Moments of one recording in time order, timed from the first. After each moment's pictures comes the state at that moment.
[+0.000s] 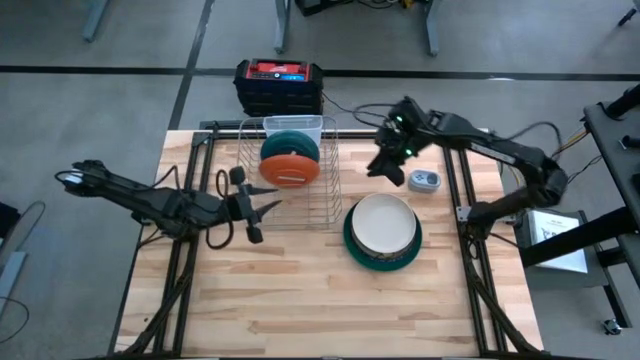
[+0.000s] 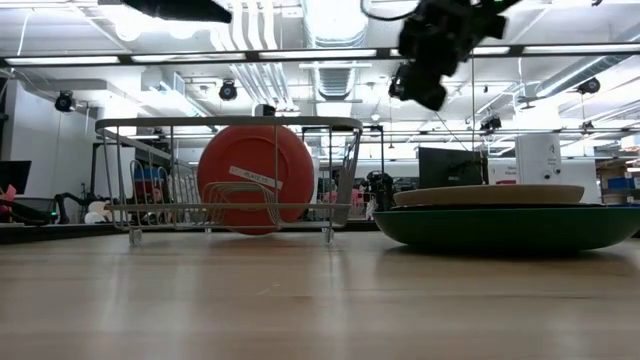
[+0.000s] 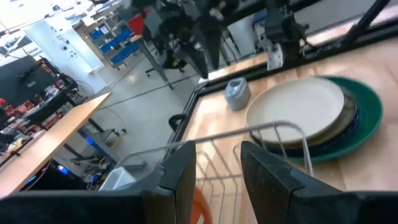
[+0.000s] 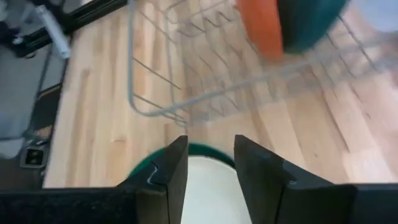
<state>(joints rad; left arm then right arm) -0.30 0.92 0.71 -0.01 -0.69 0.32 -0.57 1.37 1.19 -0.75 -0.60 -0.13</state>
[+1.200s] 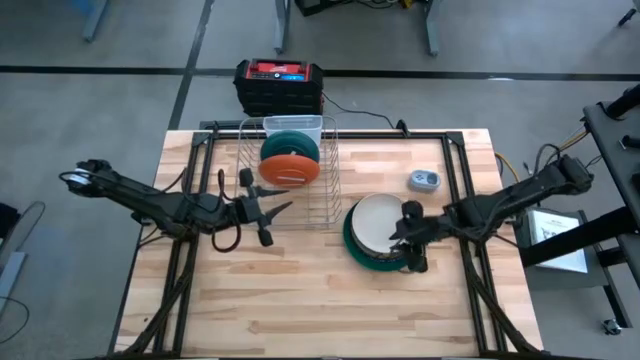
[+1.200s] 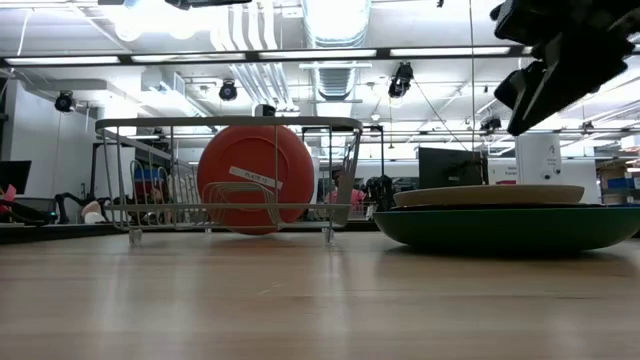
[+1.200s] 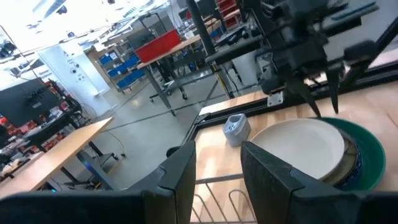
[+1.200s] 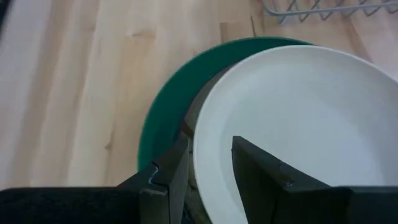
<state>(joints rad) -0.30 1.03 0.71 0.25 -0.67 0.38 0.36 1.05 0.63 -0.47 0.17 0.32</state>
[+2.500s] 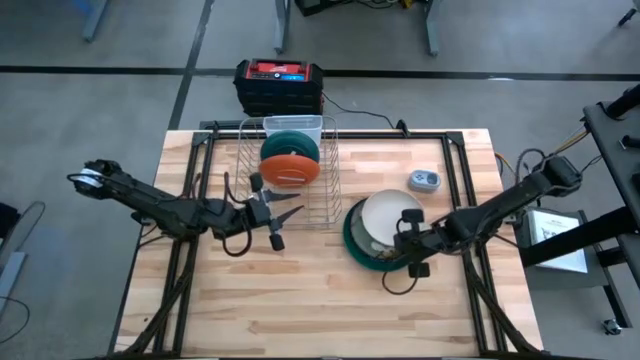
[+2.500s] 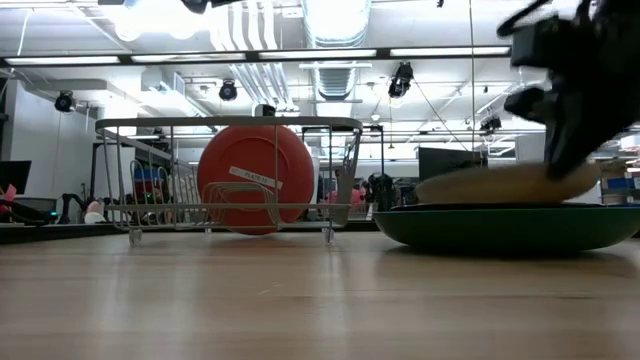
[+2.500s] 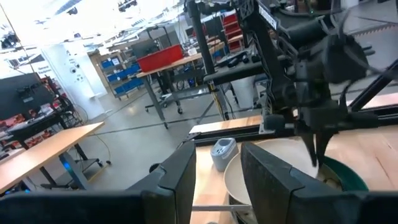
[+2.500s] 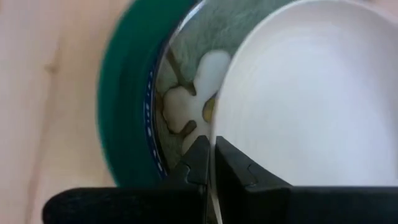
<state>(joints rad) -0.30 1.16 0.71 0.48 -0.66 0.33 0.44 1.20 0.69 -0.66 0.27 0.28</state>
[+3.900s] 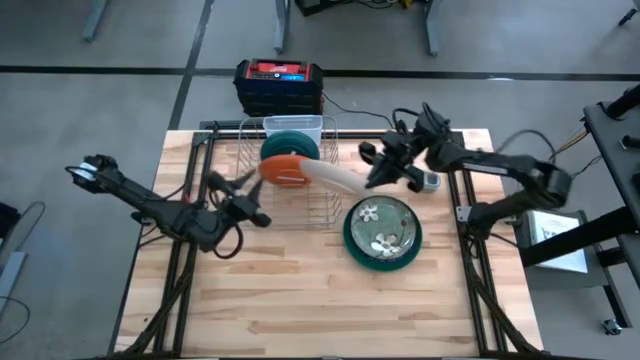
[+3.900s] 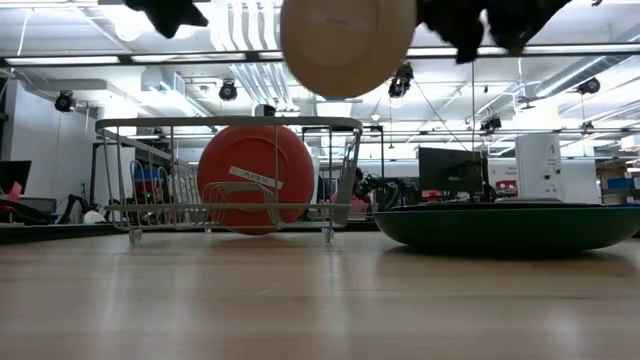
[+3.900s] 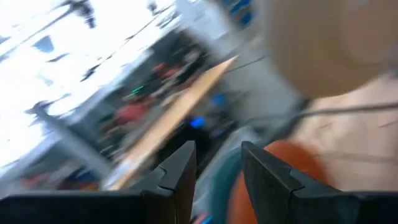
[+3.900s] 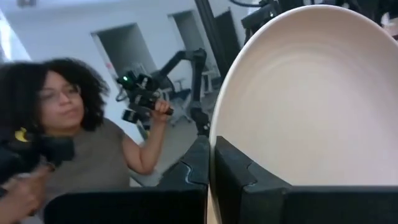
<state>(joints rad) -0.46 1.05 0.71 0.23 -1.50 0.59 -0.49 1.39 0.88 0.75 -1.26 0.58</state>
